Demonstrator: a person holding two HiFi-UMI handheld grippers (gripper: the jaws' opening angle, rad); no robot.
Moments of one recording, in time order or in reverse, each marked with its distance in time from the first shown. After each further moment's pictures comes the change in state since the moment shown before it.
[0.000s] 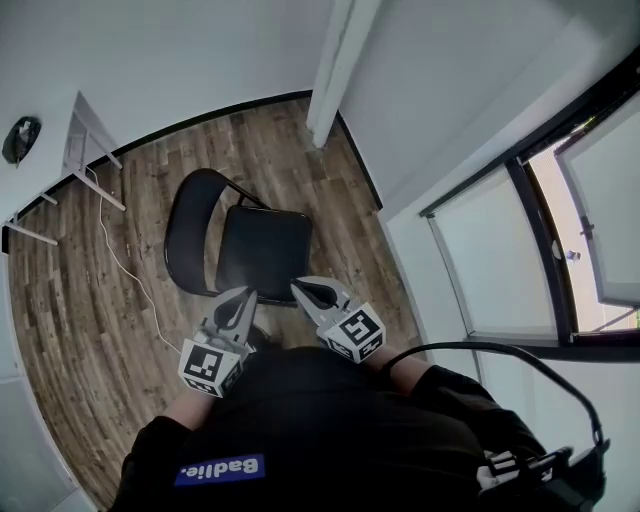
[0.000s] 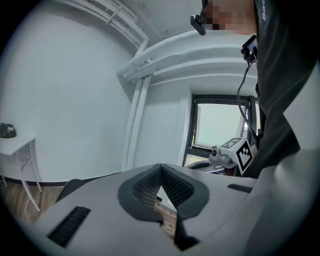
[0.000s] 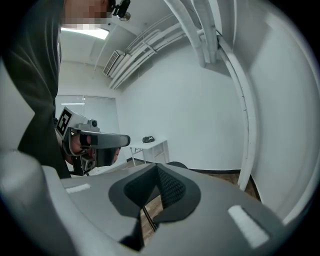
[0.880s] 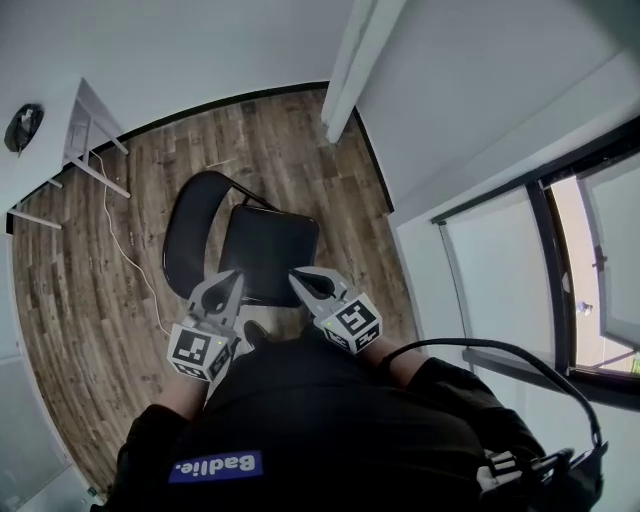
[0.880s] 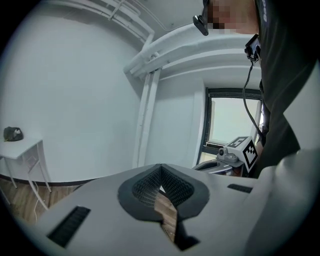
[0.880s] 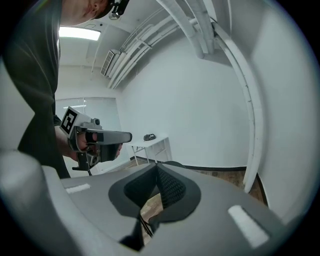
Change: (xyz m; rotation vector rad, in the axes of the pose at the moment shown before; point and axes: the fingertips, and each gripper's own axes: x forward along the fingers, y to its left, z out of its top) left arm 0.079 0.071 0.007 -0.025 0.083 0.110; right arm 0.049 -0.090 0.004 0.033 0.049 0.068
